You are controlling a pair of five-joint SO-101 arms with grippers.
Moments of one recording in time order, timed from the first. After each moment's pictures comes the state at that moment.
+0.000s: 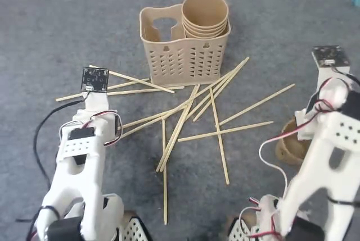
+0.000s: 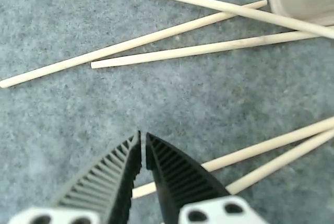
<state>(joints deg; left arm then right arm) -16.1 -27.8 68.3 29.8 -6.9 20.7 -28.6 12.6 100.7 25.6</state>
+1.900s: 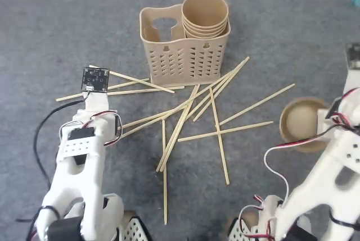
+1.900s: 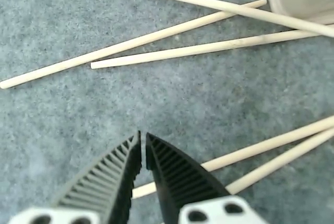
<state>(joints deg) -16.1 -27.8 68.3 29.8 -7.3 27.8 -31.9 3.0 100.7 24.9</state>
